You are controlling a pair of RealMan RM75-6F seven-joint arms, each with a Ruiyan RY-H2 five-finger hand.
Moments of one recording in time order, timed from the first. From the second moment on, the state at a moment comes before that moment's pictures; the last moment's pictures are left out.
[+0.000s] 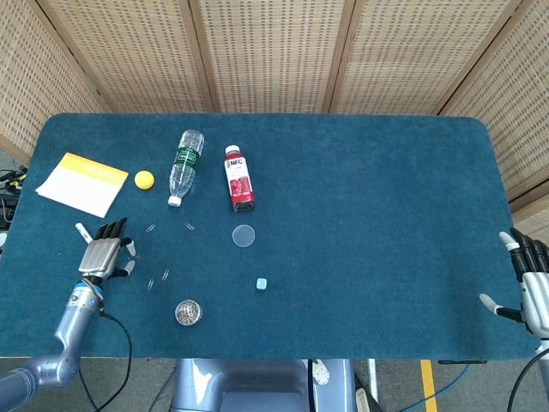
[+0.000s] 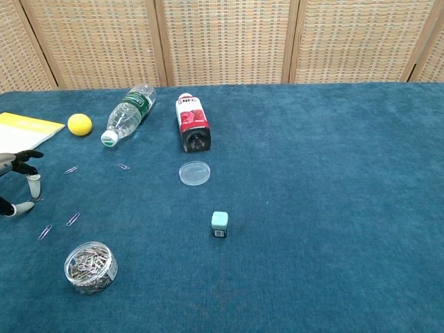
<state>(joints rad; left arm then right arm) -0.47 -1.60 -0.13 -1.08 1.16 0.92 0.07 0.09 -1.04 0.10 -1.57 -1.46 1.46 0.13</state>
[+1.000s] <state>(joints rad) -0.47 -1.61 -0.13 -1.08 1.16 0.93 0.08 0.09 -1.04 0.10 -1.57 -1.46 1.46 0.14</state>
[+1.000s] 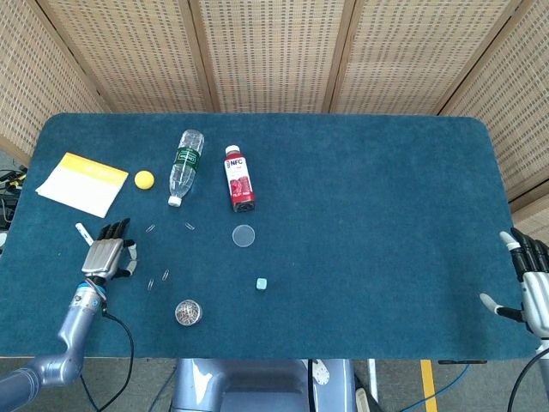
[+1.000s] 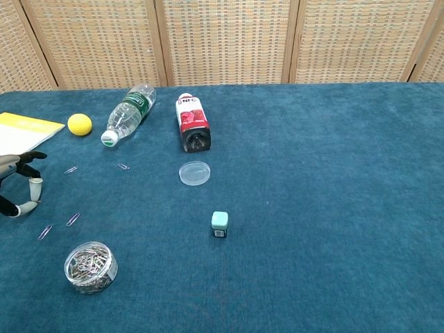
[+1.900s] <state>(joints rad) -0.44 -1.39 0.08 -1.61 1.58 1.11 0.18 0.09 -1.03 0.10 -1.57 -1.46 1.46 0.15</state>
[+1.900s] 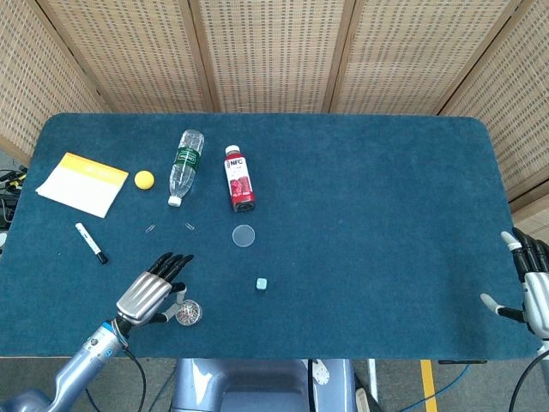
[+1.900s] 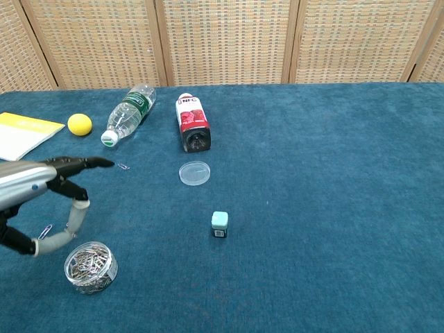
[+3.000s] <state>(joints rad) -0.44 -1.39 0.06 -1.55 1.58 1.13 0.14 0.09 -1.03 0.11 -1.58 -1.46 1.47 0.15</state>
